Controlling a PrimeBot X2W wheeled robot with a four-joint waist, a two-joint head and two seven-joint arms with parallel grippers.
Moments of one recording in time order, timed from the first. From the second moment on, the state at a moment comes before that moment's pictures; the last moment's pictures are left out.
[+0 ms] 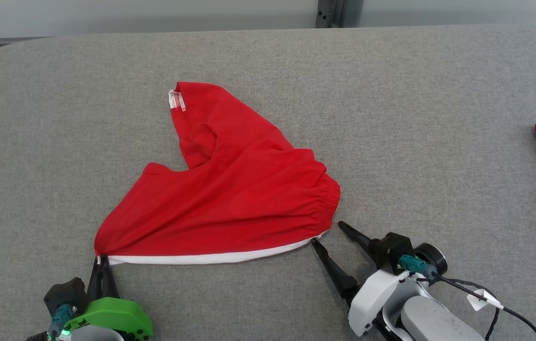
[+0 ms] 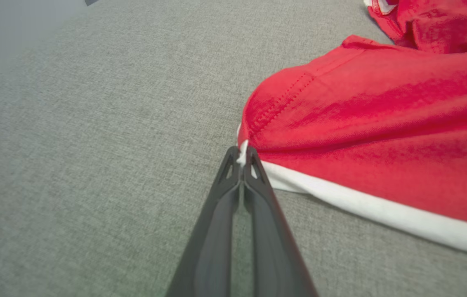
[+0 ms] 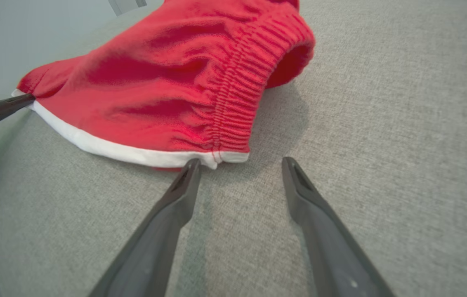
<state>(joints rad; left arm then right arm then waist) -0.12 0.05 0.01 0.53 -0.30 0.09 -0.26 -0.32 -0.16 0.60 0.52 0.36 0.13 -0.26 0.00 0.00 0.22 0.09</state>
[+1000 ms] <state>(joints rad) -0.16 0.05 0.00 0.48 -0.28 0.08 -0.26 -0.36 -0.23 0.66 0.43 0.40 0.13 -0.26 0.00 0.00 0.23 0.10</state>
